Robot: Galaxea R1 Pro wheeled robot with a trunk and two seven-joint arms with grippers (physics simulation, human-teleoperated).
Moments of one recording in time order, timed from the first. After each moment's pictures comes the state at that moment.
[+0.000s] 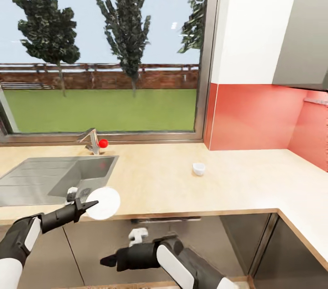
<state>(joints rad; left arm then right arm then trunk) -0.59 0.26 0.49 -0.68 0.14 0.87 -1.11 -0.51 0.17 0.86 -0.89 -0.97 0.61 0.15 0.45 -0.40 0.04</state>
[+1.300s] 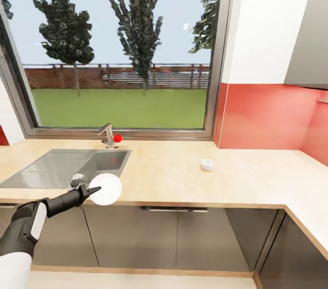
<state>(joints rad) -0.59 0.19 0.48 -0.95 0.15 0.89 -0.96 -0.42 0.01 0.90 -0.03 -0.95 0.11 0.14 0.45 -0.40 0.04</state>
